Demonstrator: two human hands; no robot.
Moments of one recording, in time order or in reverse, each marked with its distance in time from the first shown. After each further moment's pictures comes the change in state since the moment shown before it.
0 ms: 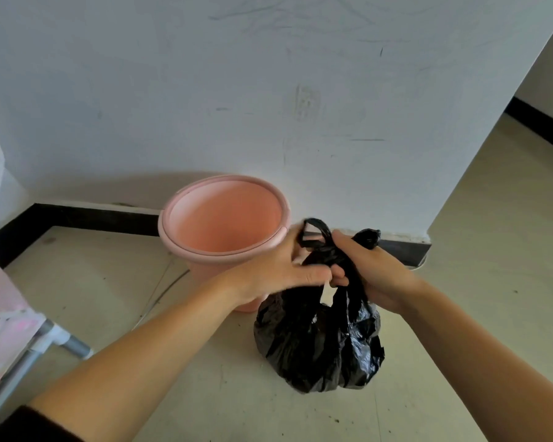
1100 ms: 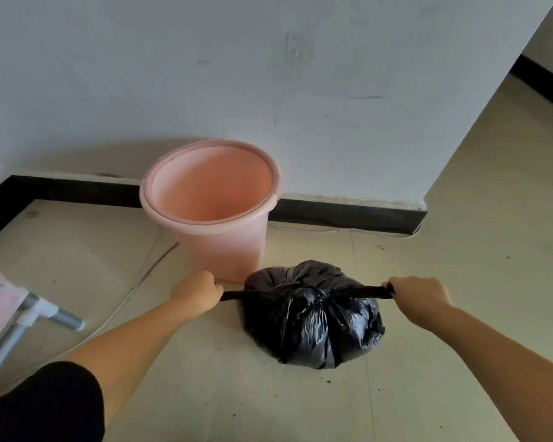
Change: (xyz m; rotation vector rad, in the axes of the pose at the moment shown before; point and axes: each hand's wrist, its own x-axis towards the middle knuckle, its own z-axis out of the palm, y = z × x) left_hand -0.035 -0.157 -0.050 0.951 0.445 -0.789; right_hand -0.020 0.131 -0.127 -1.863 0.254 0.327
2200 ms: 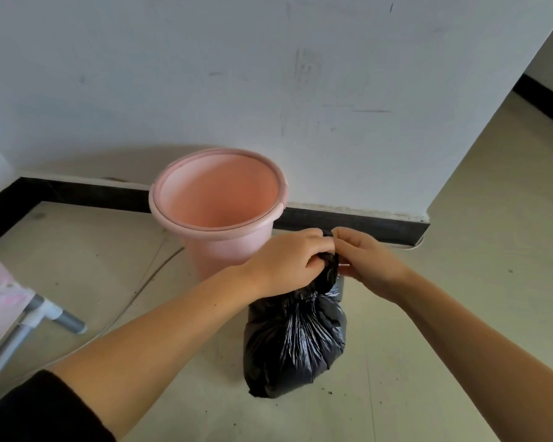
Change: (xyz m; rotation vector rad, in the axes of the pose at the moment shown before) left_hand -0.067 0.119 -0.072 -0.232 0.219 1.084; right_hand -0.007 -0.076 -0.122 1.652 -0.134 -0.278
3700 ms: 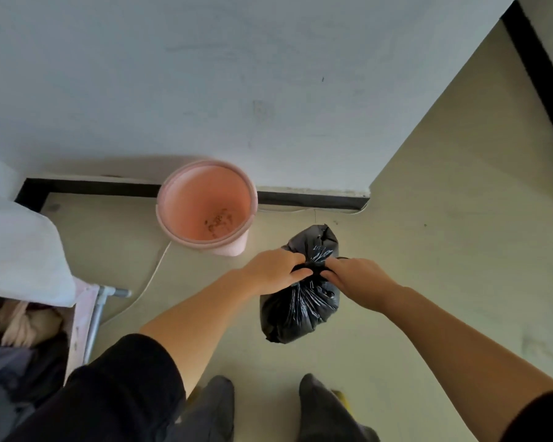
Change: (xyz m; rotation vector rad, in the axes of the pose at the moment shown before) left_hand 0.058 0.125 -0.126 -0.079 -0.610 -0.369; right_hand -0.114 -0.170 -0.059 -1.254 -0.248 0.101
